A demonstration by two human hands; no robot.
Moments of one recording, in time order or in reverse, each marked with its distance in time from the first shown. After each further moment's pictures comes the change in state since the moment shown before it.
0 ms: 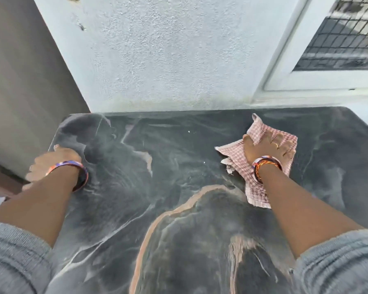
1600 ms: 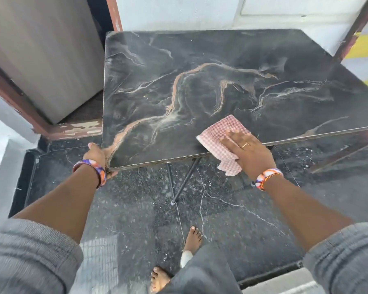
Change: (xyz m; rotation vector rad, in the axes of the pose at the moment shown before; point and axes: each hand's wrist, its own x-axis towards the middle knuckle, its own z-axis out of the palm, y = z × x) left_hand -0.159 -0.328 -0.186 -0.157 -0.579 -0.032; right_hand -0.427 0.226 0.016 -0.253 0.132 -1.011
